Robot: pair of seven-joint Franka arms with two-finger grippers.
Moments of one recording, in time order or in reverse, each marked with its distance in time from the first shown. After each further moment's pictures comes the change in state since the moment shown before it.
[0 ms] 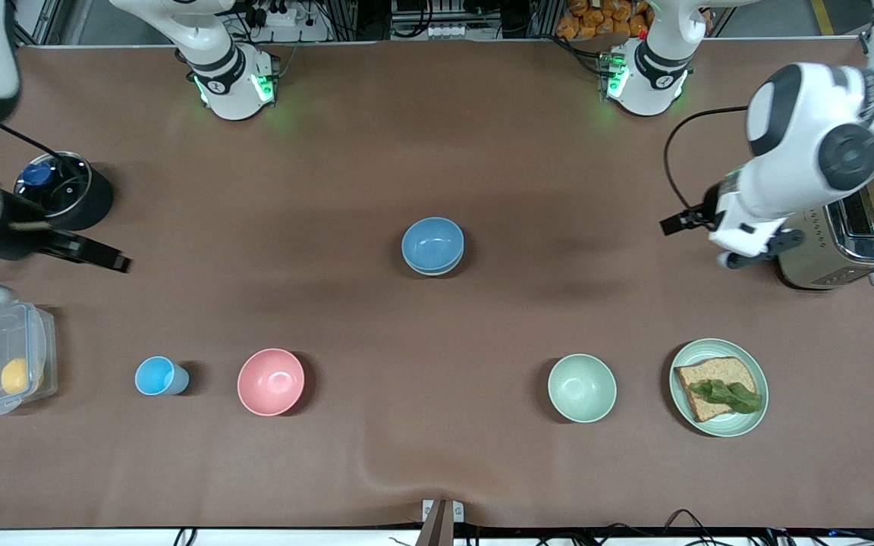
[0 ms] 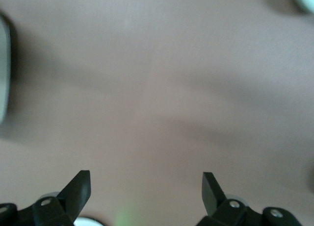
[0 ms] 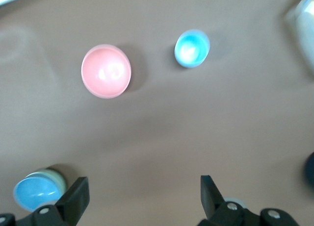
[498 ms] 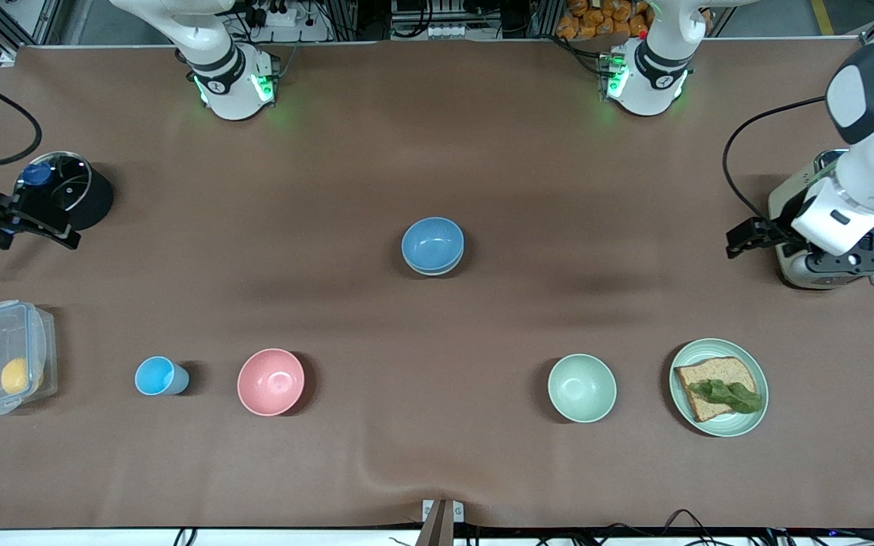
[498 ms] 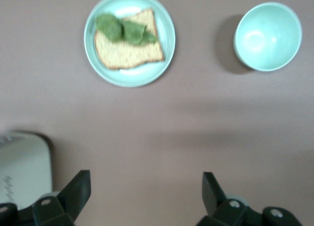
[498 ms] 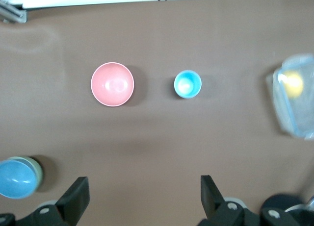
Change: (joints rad) left arm 0.013 -0.005 0.084 0.112 0.021 0.131 0.400; right arm -0.005 -0.064 0.000 0.023 -0.038 0.018 -0.282
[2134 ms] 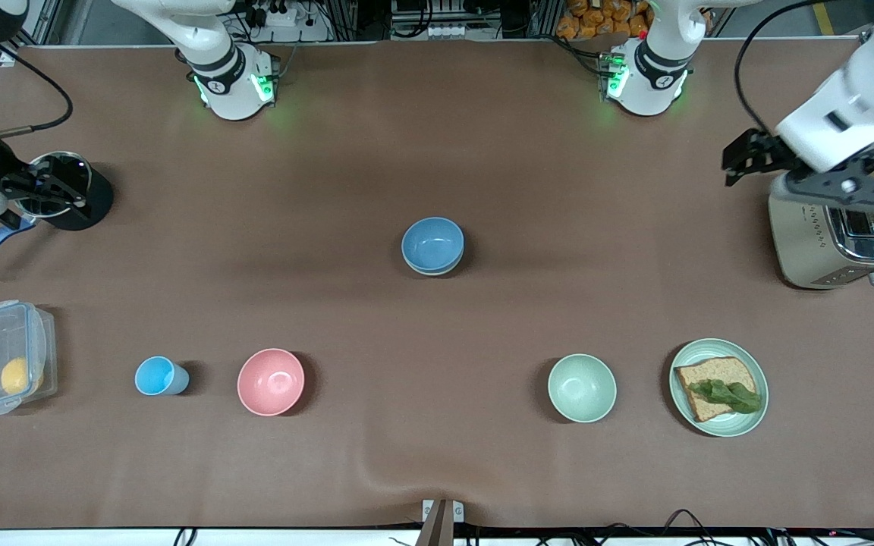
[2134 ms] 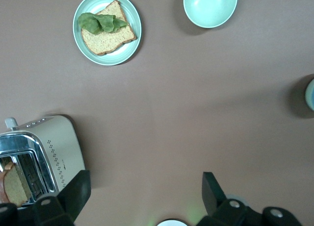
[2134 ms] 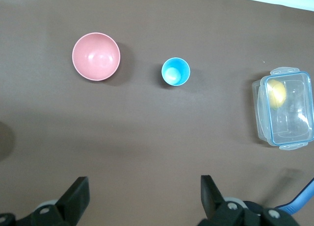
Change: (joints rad) left arm -0.061 -0.015 -0.084 0.391 0.046 -0.536 0.024; right arm -0.059 -0.232 0.032 -0.392 -0.054 0.173 -0.156
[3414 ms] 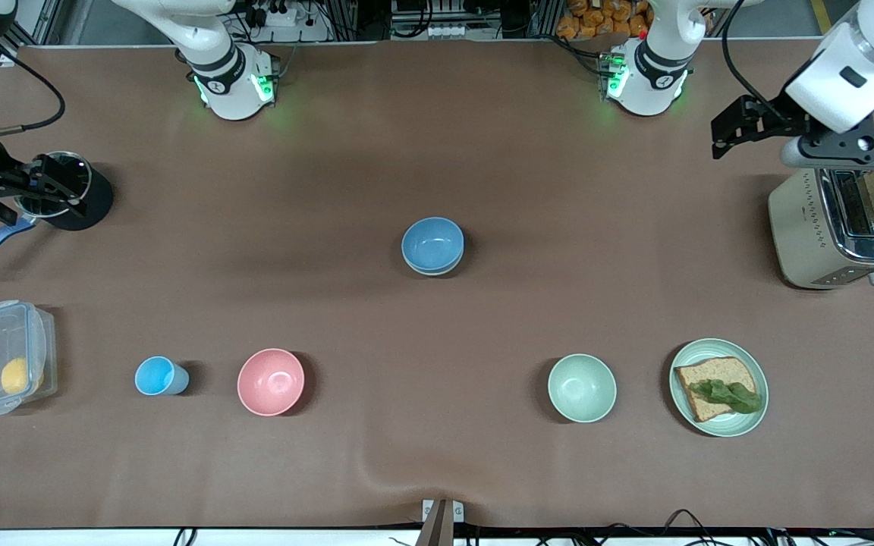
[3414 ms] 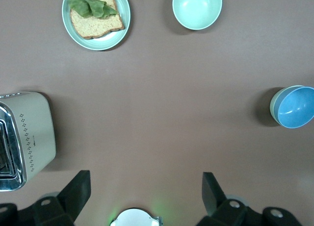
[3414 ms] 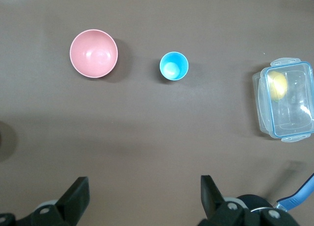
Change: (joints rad) left arm -0.009 -0.031 -0.053 0.011 -0.062 -0.046 -0.187; right arm -0.006 -0.004 -0.003 -0.002 0.009 -0.019 0.014
